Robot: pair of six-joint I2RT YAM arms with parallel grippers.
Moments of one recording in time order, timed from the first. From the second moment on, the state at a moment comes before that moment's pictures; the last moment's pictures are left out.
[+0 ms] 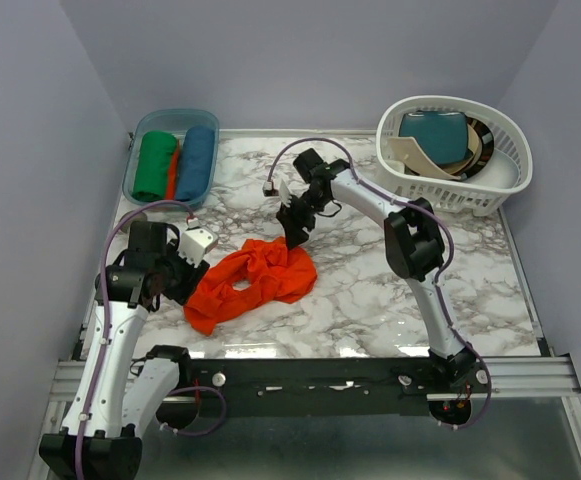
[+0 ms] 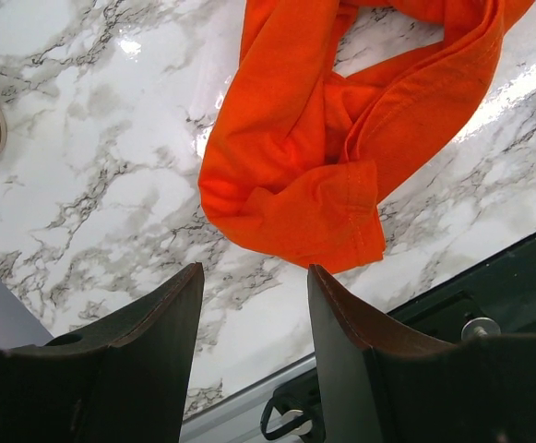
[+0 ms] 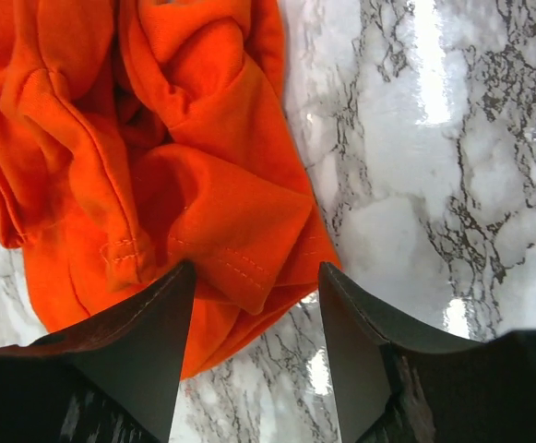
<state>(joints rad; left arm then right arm) -0.09 0.80 0.89 -1.09 0.21 0.51 0.61 2.35 2.01 -0.92 -0.71 -0.63</state>
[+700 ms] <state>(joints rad) -0.06 0.79 0.89 -1.07 0.23 0.53 0.61 2.36 2.01 -0.88 -0.66 -0.49</state>
